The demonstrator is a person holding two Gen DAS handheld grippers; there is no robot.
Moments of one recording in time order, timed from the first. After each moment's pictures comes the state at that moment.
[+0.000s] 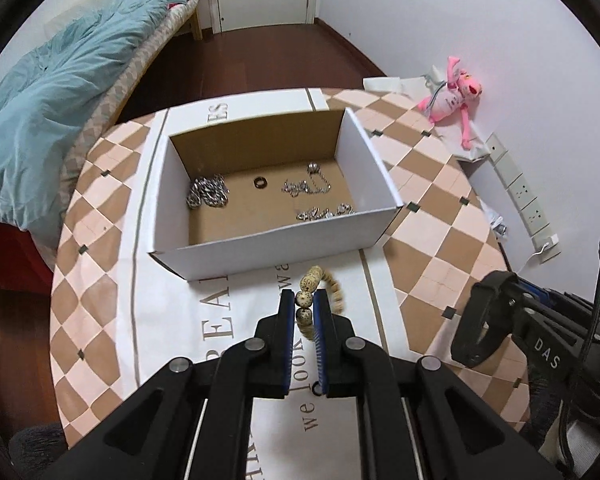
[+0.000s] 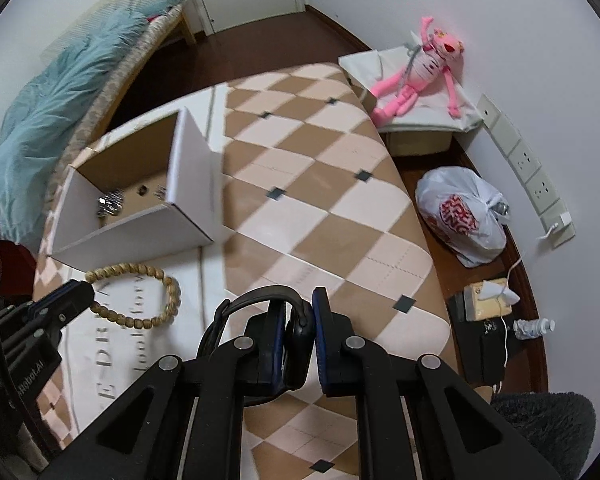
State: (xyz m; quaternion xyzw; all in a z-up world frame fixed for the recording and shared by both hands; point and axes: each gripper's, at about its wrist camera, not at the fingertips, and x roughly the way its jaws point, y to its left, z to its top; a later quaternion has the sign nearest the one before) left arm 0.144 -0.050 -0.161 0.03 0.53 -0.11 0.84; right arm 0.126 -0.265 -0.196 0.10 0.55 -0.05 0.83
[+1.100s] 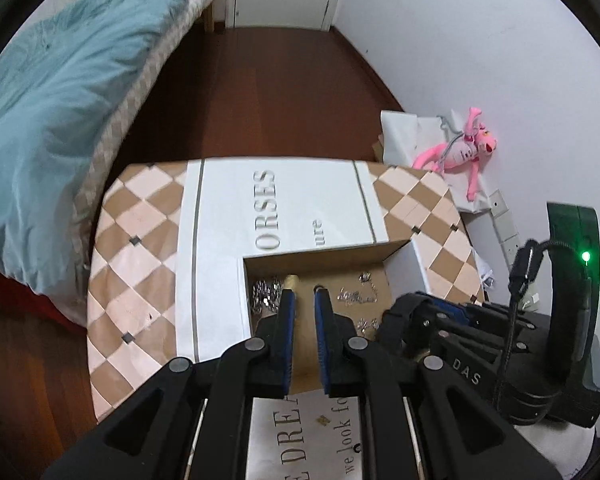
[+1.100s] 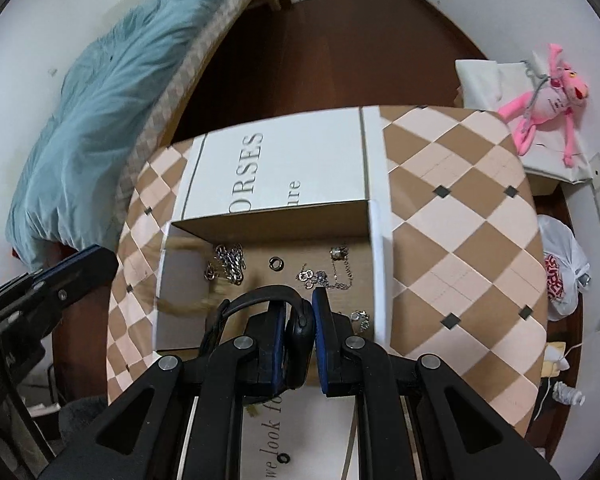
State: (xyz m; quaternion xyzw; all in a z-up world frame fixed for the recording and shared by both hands) left arm 0.259 0.019 -0.115 -0.04 0.56 -0.12 0.82; right arm 0.281 -0.170 -0.182 0.10 0.60 0.11 0.78
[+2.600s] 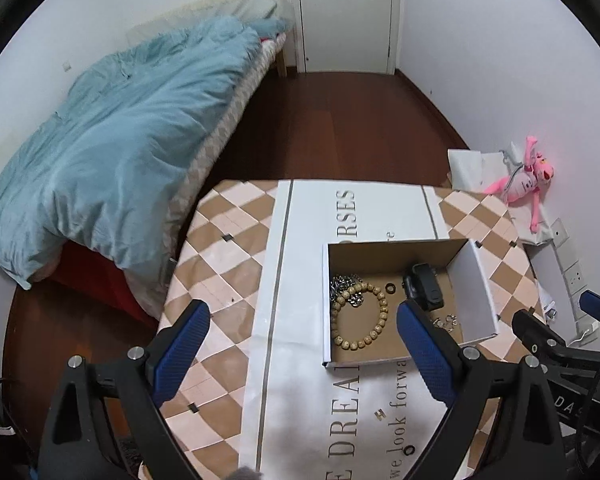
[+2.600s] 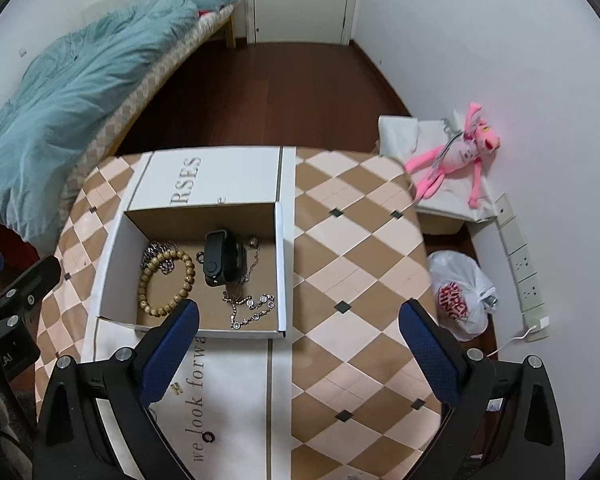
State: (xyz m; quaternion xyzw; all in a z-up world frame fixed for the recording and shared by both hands) left arm 0.185 0.031 -0.090 0.02 0.46 0.02 0.89; right arm 0.208 -0.184 -0.123 -0.02 0.52 -0.02 0.85
